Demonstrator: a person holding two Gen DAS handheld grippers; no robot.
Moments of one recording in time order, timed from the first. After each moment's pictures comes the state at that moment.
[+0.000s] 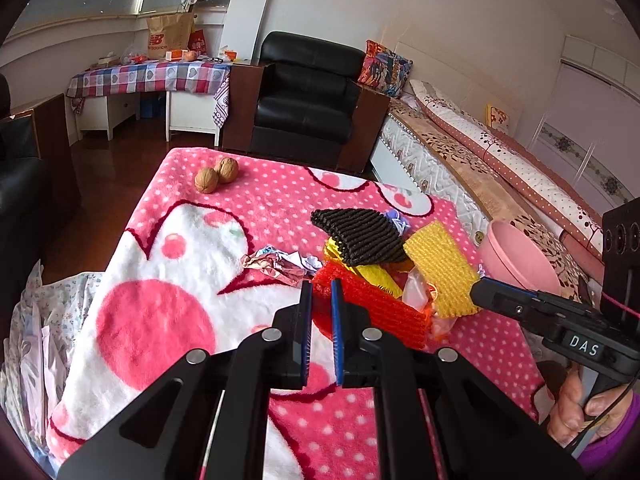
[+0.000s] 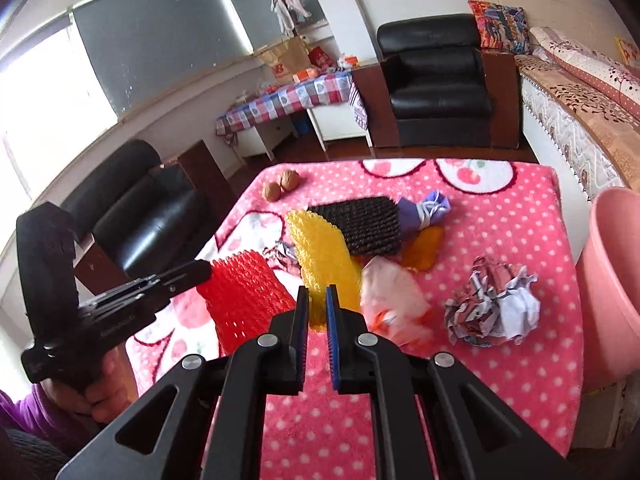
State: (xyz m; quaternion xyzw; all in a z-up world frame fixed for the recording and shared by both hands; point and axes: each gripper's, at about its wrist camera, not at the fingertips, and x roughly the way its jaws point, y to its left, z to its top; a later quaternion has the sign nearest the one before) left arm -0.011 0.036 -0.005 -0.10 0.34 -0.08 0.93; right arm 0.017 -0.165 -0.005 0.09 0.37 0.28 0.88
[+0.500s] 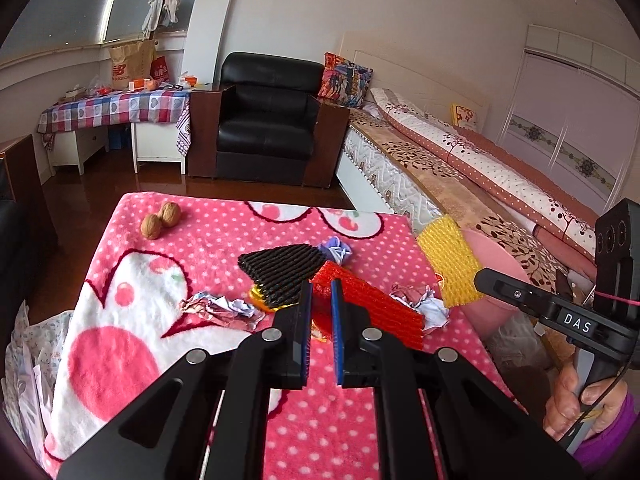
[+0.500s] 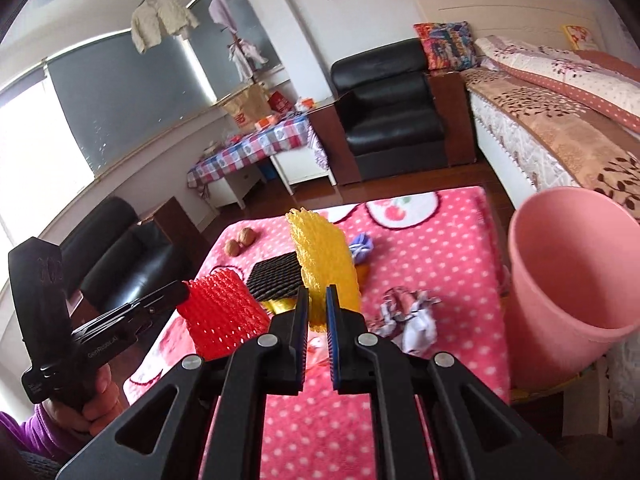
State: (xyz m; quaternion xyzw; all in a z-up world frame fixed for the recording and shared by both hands) left arm 0.002 -0.022 0.030 -0.07 0.31 -0.14 0.94; right arm 0.007 -0.247 0.022 0.15 0.32 0.21 0.91
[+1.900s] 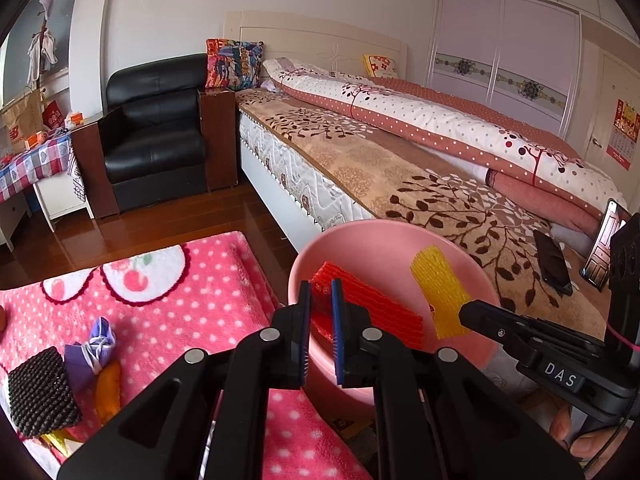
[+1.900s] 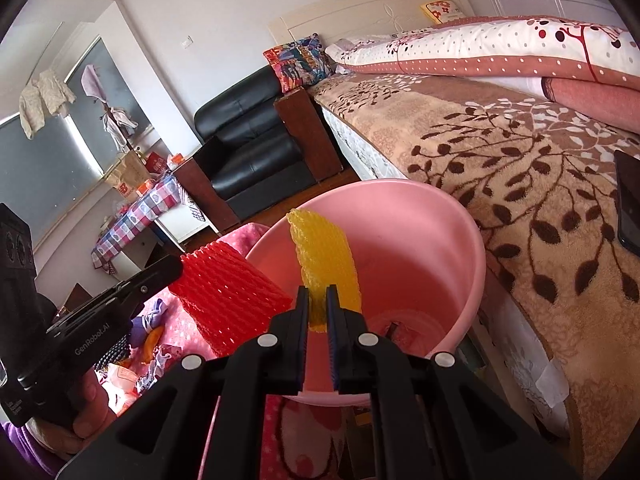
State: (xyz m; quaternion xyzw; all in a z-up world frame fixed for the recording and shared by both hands) left arm 0.112 -0.284 -0.008 0.04 0.32 -0.26 0.91; right arm 0.050 -0.471 -0.047 0.24 0.32 0.01 0.92
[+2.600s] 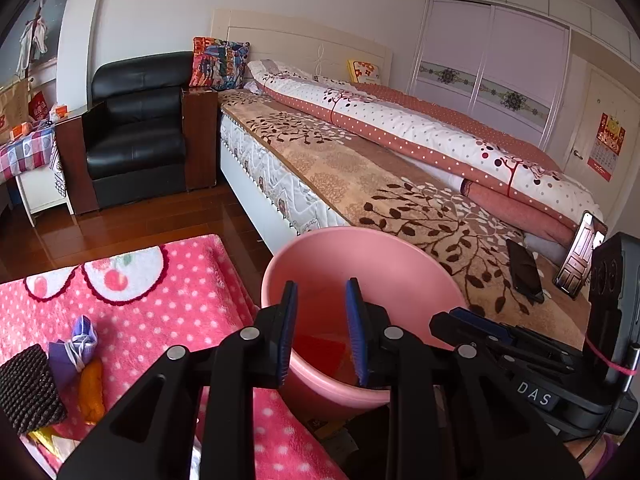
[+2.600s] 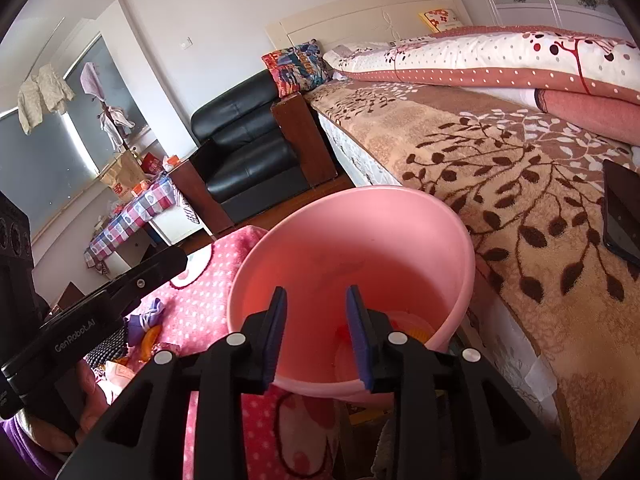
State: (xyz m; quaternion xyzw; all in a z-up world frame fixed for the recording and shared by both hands) left arm 0.102 -0.281 0.006 0.01 0.31 -0.30 0.90; right arm 0.034 -0.459 -0.036 0.22 0.31 -0.01 0.92
